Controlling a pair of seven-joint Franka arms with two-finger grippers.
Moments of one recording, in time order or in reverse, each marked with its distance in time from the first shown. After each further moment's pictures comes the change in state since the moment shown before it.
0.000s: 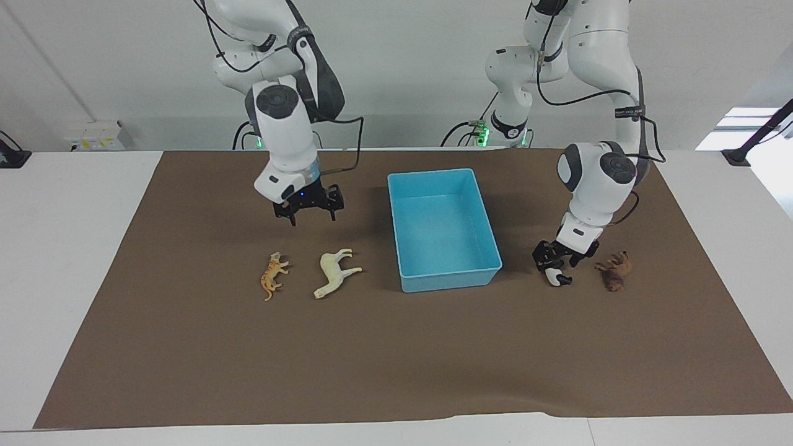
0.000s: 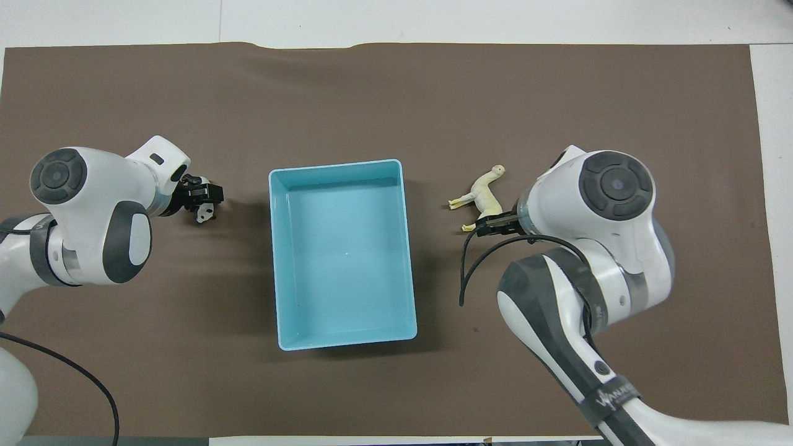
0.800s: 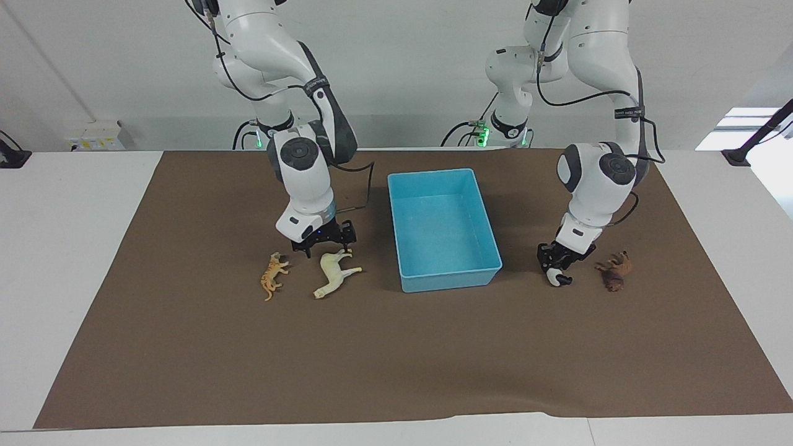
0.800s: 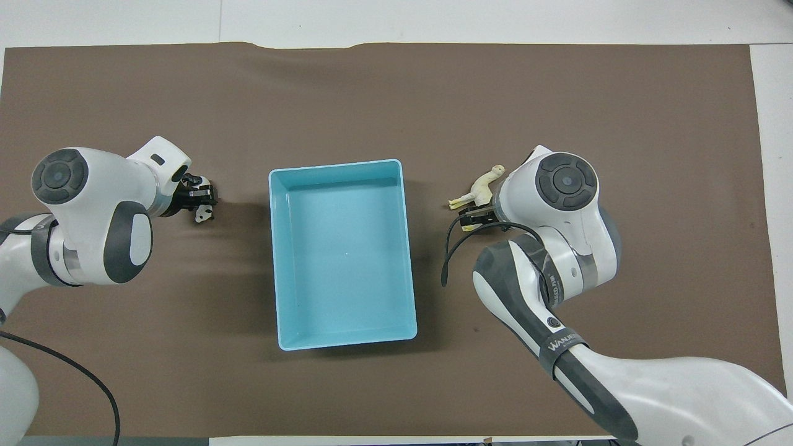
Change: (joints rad) left arm -0.002 0.001 -0.001 0.003 0.000 -0.002 -0.015; right arm 0.006 0.154 -0.001 0.026 -0.019 0.150 0.013
